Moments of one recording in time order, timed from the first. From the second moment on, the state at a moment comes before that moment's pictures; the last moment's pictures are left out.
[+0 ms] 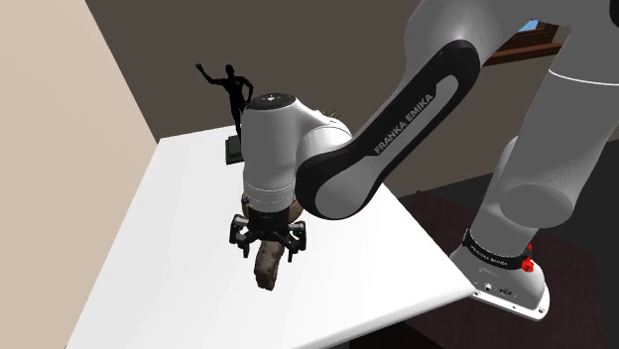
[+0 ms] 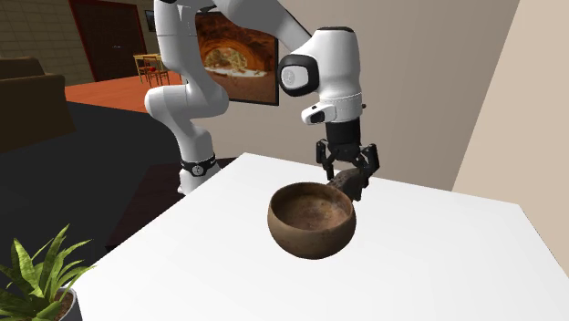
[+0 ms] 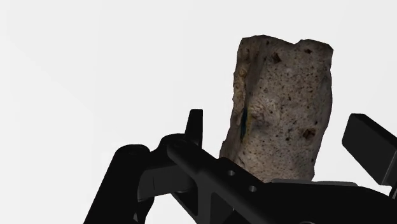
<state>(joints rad) 0.06 -0.02 0.73 -2.33 0.07 2.50 1.68</state>
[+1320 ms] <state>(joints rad) 0.06 -0.08 0.72 -2.31 0.12 2.43 1.65</state>
